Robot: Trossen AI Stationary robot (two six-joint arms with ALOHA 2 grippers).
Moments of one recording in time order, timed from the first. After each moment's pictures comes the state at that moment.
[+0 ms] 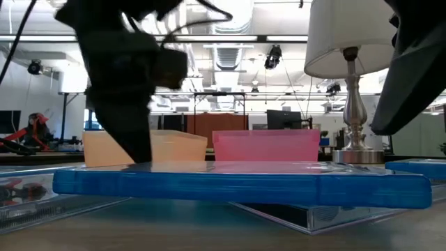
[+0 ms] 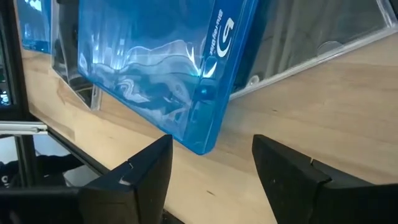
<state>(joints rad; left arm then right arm) -0.34 1.73 1.01 -0.38 -0.06 -0.79 0.81 2.04 1.30 -0.36 0.55 2.27</state>
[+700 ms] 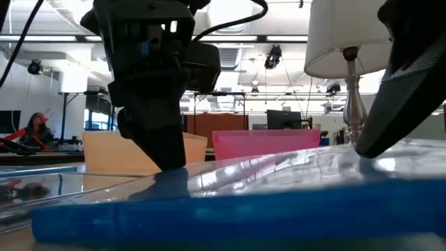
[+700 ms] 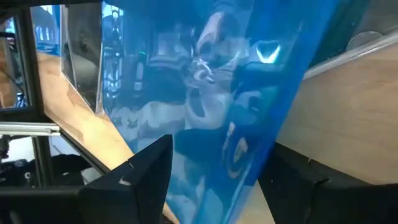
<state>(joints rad) -0.34 1.87 1.14 -0.28 0.10 -0.76 0.83 2.09 1.25 -0.25 0.57 2.28</state>
